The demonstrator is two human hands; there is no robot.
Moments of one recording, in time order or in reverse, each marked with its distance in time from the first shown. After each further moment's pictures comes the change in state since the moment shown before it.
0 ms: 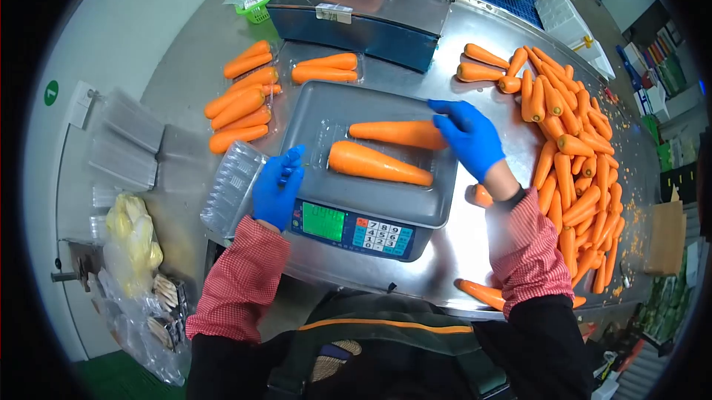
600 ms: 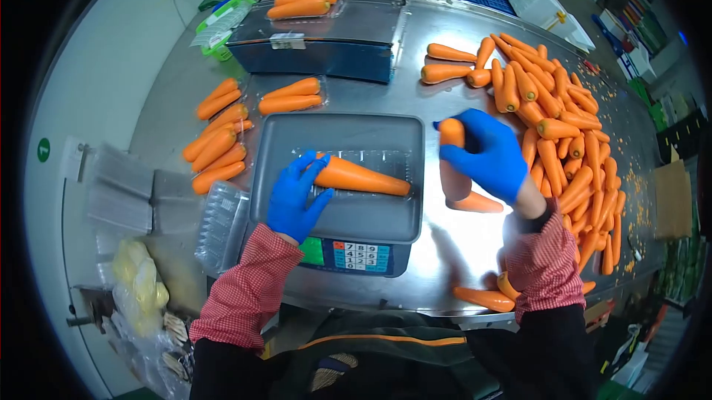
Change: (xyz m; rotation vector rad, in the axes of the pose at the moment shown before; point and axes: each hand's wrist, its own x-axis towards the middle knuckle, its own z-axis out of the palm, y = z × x) left_hand 0.033 0.052 0.065 0.429 -0.227 0.469; right_hand -0.039 -0.012 -0.085 0.058 0.016 0.041
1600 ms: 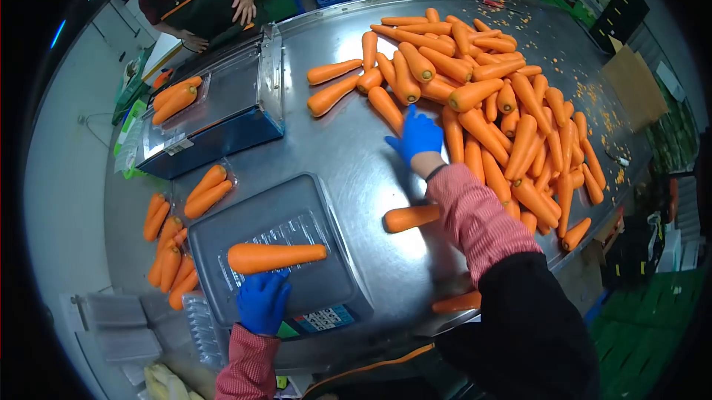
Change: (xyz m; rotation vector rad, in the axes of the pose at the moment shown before) left_hand 0.003 0.027 0.026 0.176 -0.240 0.164; right_hand 0.037 0.231 0.005 -0.811 0.418 0.579
